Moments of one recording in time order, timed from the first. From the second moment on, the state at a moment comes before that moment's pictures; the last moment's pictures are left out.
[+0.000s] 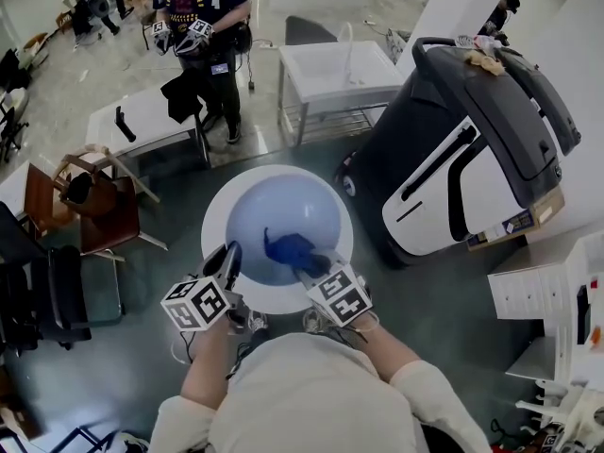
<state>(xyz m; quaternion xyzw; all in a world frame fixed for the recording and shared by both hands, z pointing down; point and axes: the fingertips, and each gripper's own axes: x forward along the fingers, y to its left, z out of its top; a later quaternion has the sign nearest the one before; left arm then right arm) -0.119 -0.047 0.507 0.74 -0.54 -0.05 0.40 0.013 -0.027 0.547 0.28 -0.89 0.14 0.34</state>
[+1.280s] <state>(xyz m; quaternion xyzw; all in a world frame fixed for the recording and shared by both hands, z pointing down) -0.129 -0.070 0.498 0.75 -0.55 -0.05 0.36 -0.026 -0.020 0.560 0.21 -0.90 0.14 0.35</state>
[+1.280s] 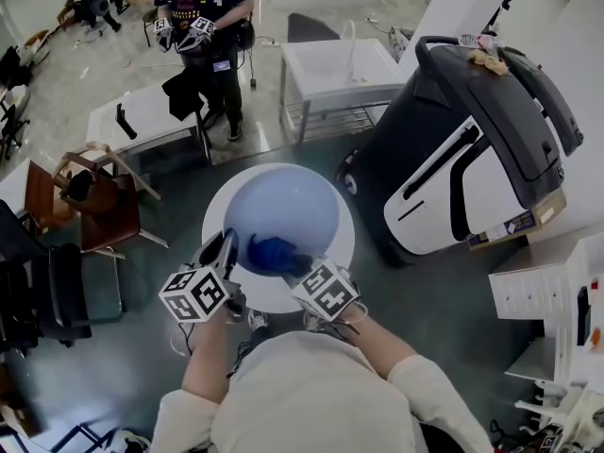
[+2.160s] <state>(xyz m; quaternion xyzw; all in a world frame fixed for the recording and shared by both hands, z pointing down) -0.136 -0.048 0.538 0.72 -0.54 -0.05 0.42 0.045 -0.075 0.529 0.39 -0.87 0.12 0.27</state>
